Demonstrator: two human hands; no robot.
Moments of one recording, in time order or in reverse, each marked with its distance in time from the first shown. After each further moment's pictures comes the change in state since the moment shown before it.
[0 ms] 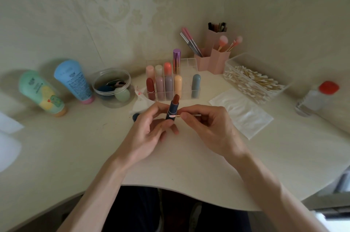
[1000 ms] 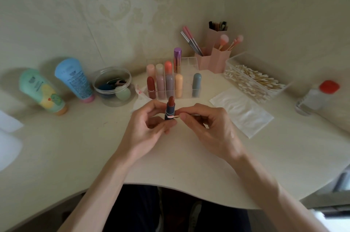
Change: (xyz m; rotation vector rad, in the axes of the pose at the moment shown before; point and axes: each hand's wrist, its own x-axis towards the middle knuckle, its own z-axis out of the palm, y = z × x) left_hand 0.003 0.000 0.000 -0.035 0.125 -0.038; right_hand -0.003 0.000 0.003 -0.094 0.002 -0.094
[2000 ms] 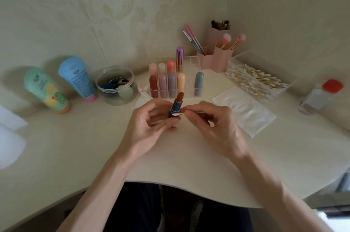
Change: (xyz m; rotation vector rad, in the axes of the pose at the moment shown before) left_hand -0.004 0.009 0.001 -0.105 0.009 -0.014; right_hand -0.001 -0.001 -0.004 -0.044 0.025 -0.069
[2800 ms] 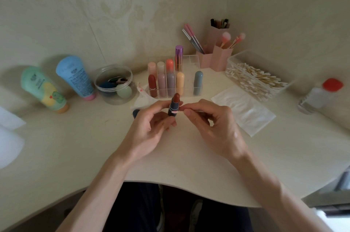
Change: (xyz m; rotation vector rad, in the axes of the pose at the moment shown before) left_hand 0.003 -0.011 -0.002 0.175 -0.104 0.054; right_hand 0.000 -0.002 0.001 -0.027 0.034 -0.023
